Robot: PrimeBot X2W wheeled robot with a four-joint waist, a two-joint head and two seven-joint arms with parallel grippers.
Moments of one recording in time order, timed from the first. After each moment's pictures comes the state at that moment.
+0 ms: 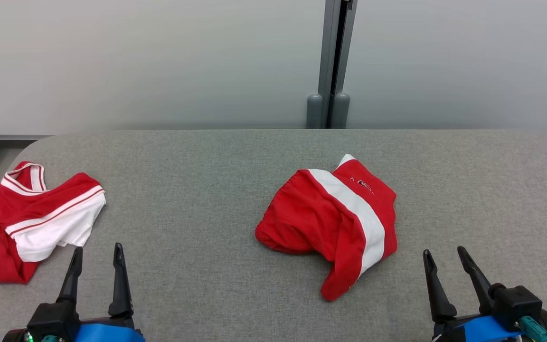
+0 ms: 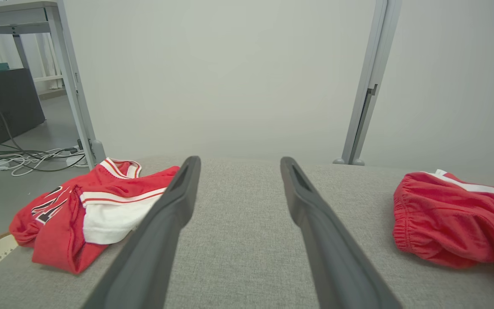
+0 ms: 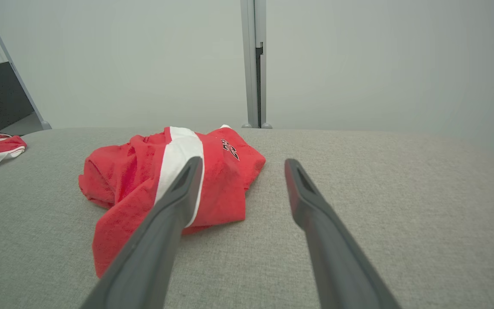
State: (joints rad) left arm 0.04 0.06 0.09 0.20 -0.09 -0.12 -0.26; right arm 0.00 -0.05 -0.01 0.25 0.10 0.13 -0.26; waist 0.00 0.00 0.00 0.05
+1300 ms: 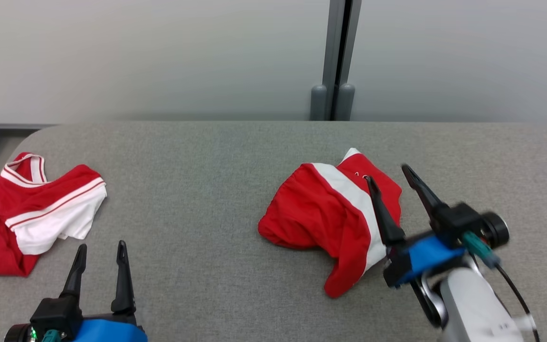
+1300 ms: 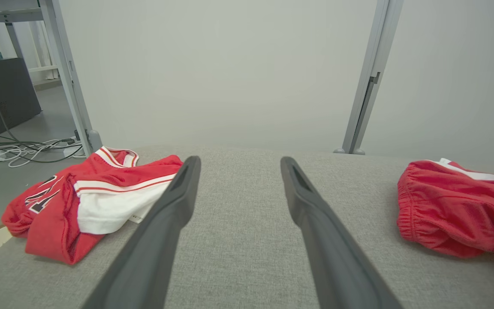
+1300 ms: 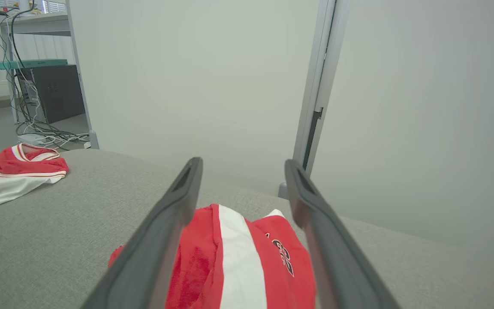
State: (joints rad) left arm 0.02 0.06 0.09 0.23 -0.09 -0.13 -0.26; right arm -0.30 -0.05 0.14 0.36 0.04 0.13 -0.26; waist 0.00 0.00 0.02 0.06
